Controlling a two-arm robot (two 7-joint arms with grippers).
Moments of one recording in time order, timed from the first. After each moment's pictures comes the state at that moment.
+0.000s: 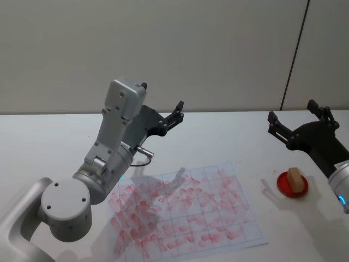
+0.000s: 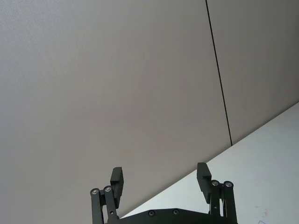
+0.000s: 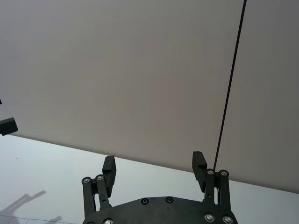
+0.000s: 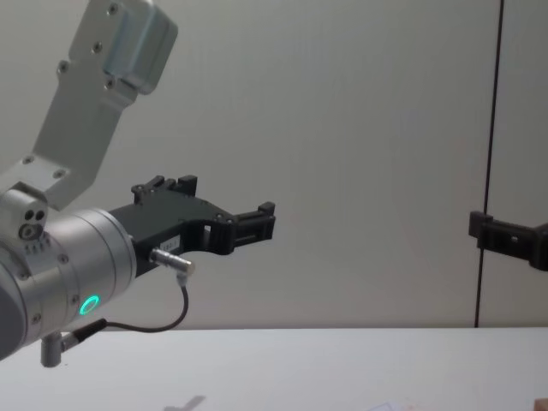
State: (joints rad) left arm -0.24 0.38 0.45 -1.63 -0.20 0.01 -0.01; right arm -0.01 0.34 -0.23 -1.77 0.29 0.03 0.07
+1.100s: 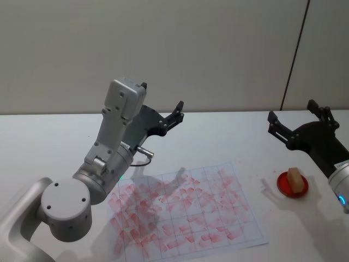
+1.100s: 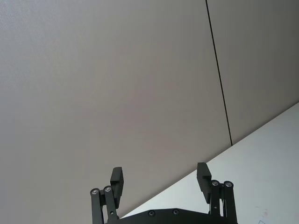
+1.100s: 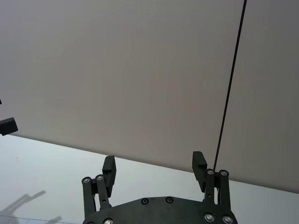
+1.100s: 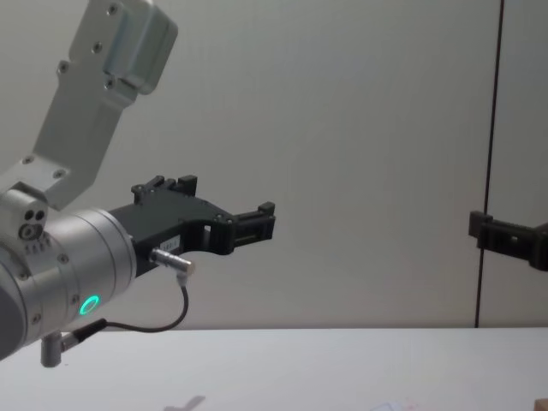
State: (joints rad) left arm -0.24 0.38 0.45 -1.63 -0.20 0.01 -0.01; right arm -0.01 0.34 -0.23 -1.77 0.29 0.03 0.07
